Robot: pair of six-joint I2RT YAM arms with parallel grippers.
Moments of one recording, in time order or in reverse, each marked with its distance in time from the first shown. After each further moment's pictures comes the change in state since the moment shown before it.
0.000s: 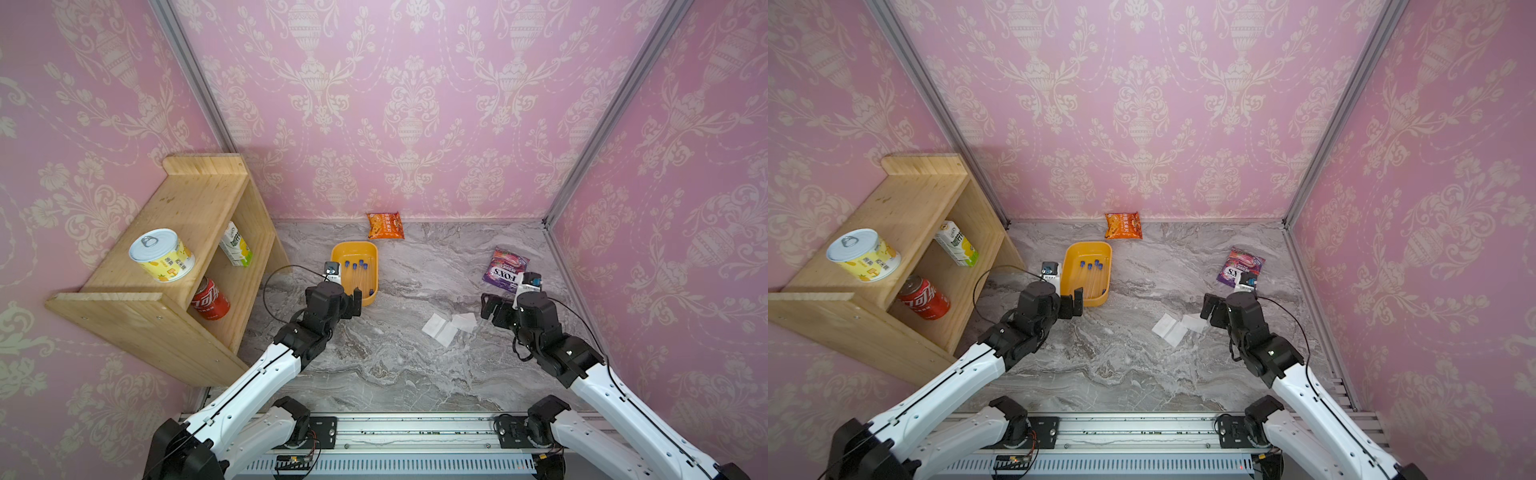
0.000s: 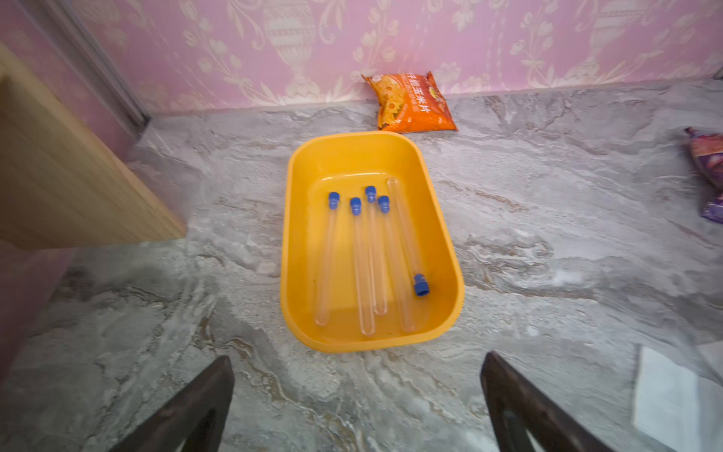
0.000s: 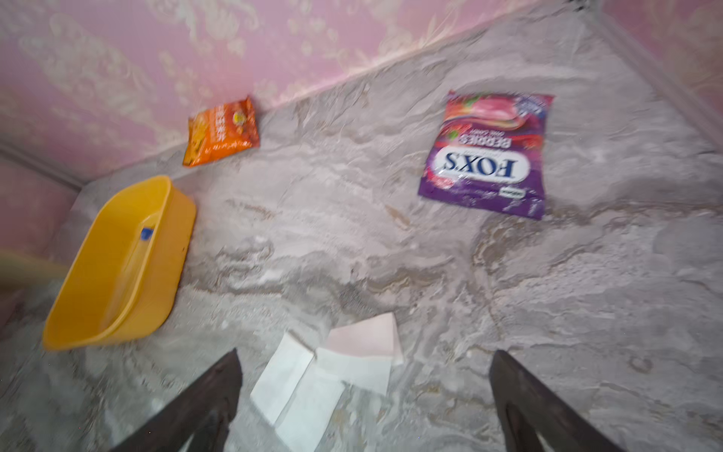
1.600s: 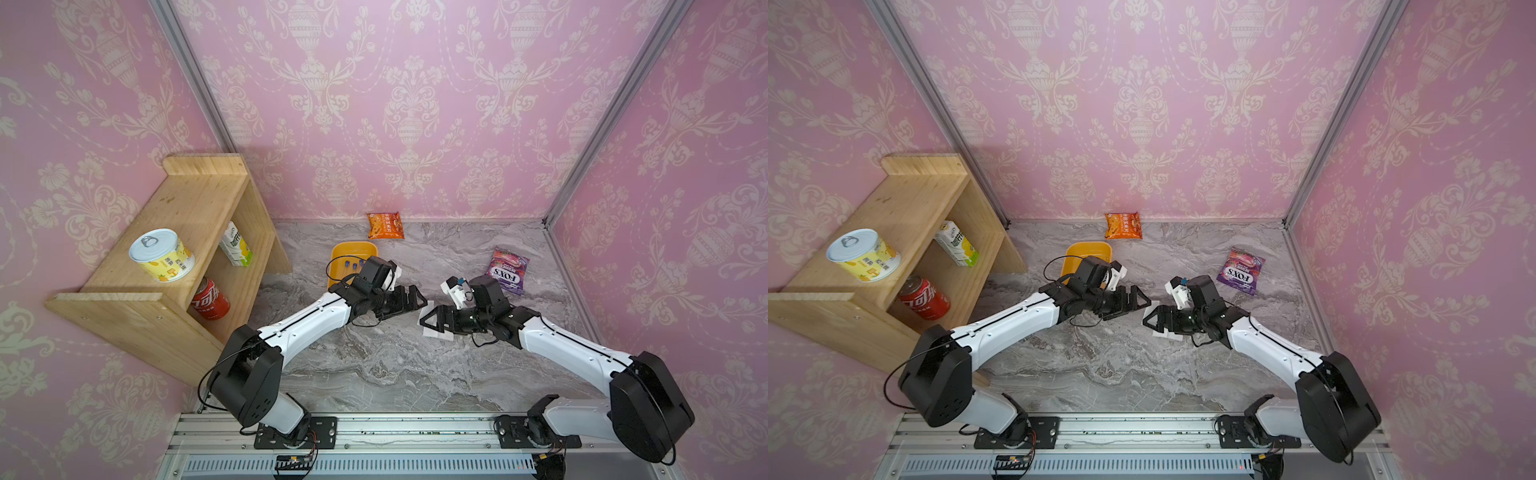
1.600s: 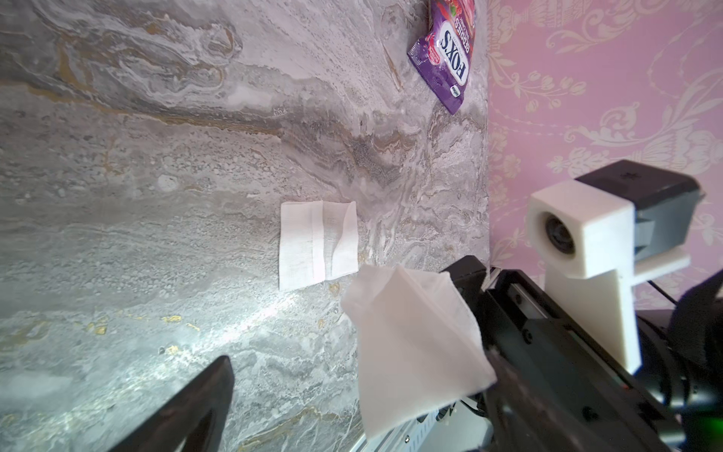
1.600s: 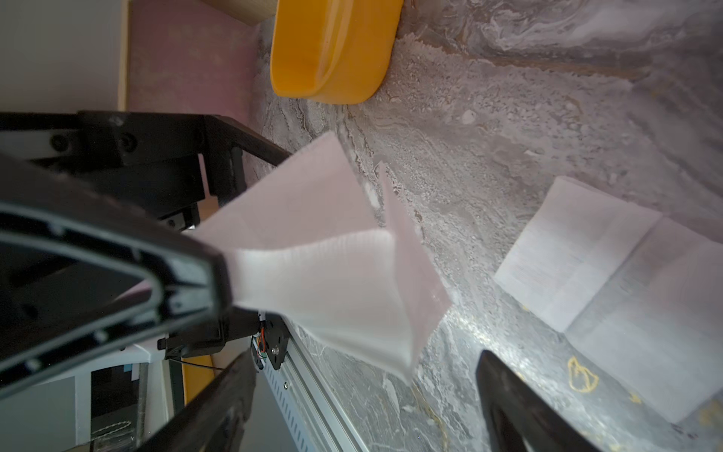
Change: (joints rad) left arm -0.142 0.547 0.464 -0.244 0.911 -0.675; right arm 0.092 0.583 0.157 0.195 -1.014 0.061
